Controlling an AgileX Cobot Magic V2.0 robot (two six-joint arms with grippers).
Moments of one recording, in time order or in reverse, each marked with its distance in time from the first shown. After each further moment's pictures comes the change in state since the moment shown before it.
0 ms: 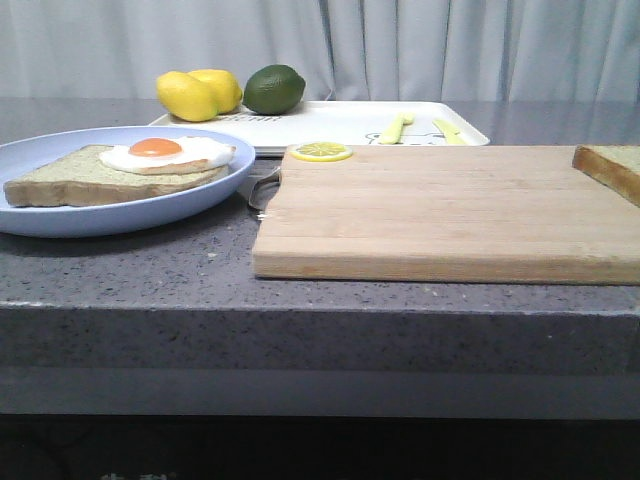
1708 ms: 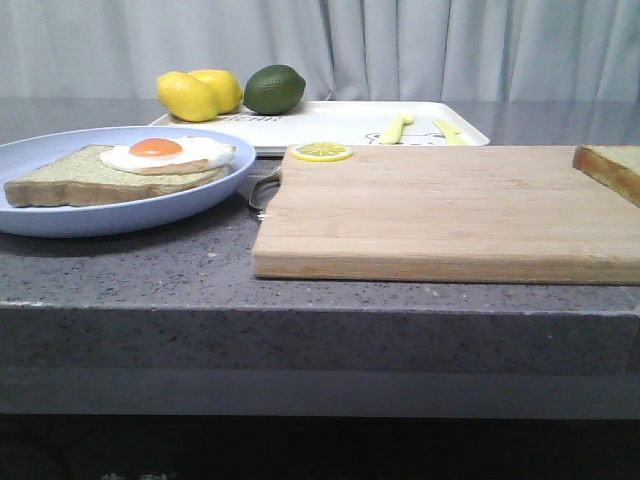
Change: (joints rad) left arm 0.000 0.000 0.000 0.000 0.205 0.000; right arm 0.000 0.000 0.000 -0.021 0.119 0.000
